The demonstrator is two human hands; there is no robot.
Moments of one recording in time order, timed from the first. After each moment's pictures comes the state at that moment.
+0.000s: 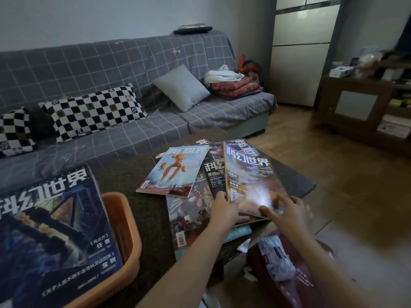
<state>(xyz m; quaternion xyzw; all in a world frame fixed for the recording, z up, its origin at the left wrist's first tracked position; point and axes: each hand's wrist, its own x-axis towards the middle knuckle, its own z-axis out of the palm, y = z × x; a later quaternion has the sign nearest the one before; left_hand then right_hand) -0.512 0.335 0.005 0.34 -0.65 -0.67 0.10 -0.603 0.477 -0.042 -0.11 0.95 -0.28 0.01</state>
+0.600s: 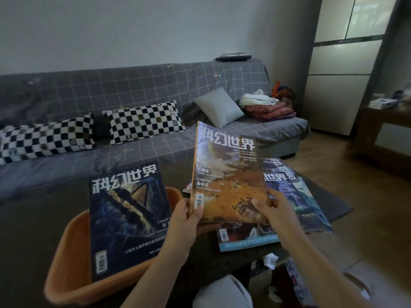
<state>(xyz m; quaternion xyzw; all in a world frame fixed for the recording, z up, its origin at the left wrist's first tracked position) -0.322 0.259 0.056 0.32 -0.61 -0.67 0.29 -0.490 0.398 0.048 -0.18 0.70 -0.66 0.20</state>
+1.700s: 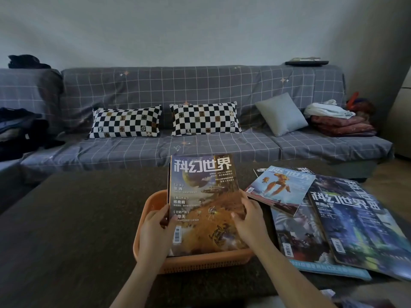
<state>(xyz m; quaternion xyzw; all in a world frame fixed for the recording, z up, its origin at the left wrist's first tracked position) -0.154 0.162 0.031 0.53 -0.70 -0.26 0.39 -0.363 0.240 0.035 -0.41 0.77 -0.45 0.18</state>
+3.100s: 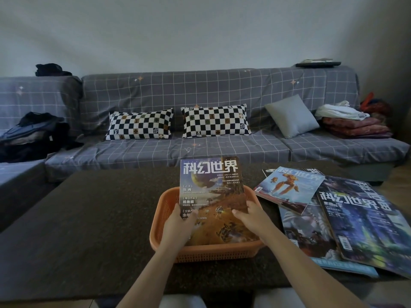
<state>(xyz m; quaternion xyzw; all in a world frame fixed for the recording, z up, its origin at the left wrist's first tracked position) -0.163 0.173 0.044 0.53 -0.69 -0.41 0.28 -0.361 0.239 0.049 -0.39 0.76 -0.40 0.34</state>
